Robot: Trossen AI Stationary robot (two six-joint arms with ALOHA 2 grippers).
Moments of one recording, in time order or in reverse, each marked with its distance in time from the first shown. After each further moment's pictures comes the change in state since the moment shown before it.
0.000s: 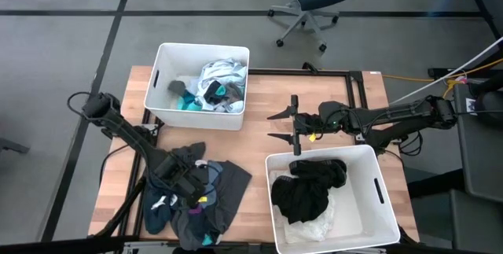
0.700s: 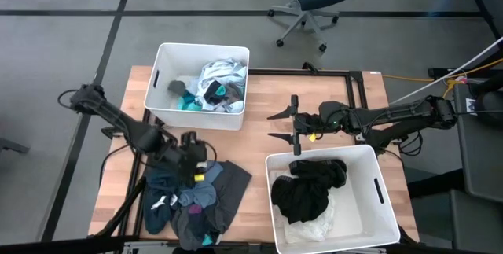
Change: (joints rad) left arm 0.118 -0.235 0.011 0.023 -0.181 0.174; right arm 0.000 0.000 0.000 0.005 0.000 -0.001
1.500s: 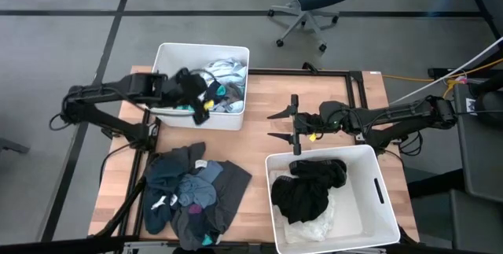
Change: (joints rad) left arm 0.588 -0.099 0.251 -0.085 -0.173 0.386; right arm 0.000 0.000 0.000 0.012 0.000 -0.002
